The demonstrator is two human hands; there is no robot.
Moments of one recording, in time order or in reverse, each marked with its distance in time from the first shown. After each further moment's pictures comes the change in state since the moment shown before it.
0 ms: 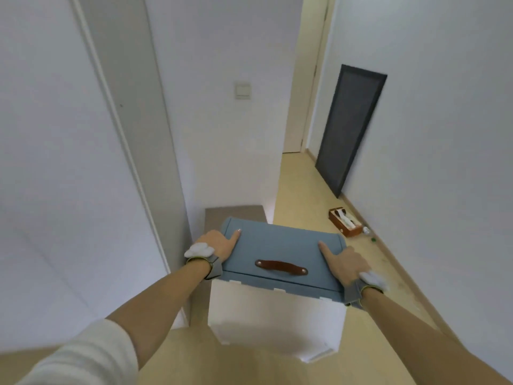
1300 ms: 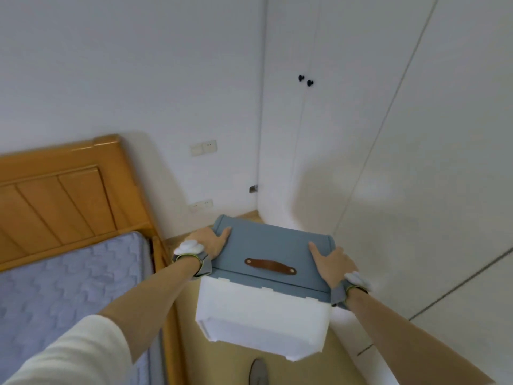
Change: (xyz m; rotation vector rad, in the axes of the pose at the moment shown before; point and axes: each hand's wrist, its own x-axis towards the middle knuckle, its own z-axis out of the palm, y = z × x) left_hand -0.306 -0.901 -0.276 -0.206 0.369 -1.270; right_hand -0.591 -0.724 0.510 -0.202 -0.609 -1.137
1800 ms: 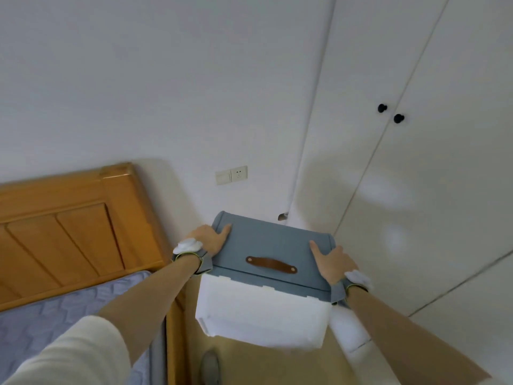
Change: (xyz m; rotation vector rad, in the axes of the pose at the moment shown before) left_hand 0.332 -0.035 -0.099 -0.083 -0.011 -0.095; right_hand 0.238 -0.278 0.087 -0.032 -0.057 -0.010
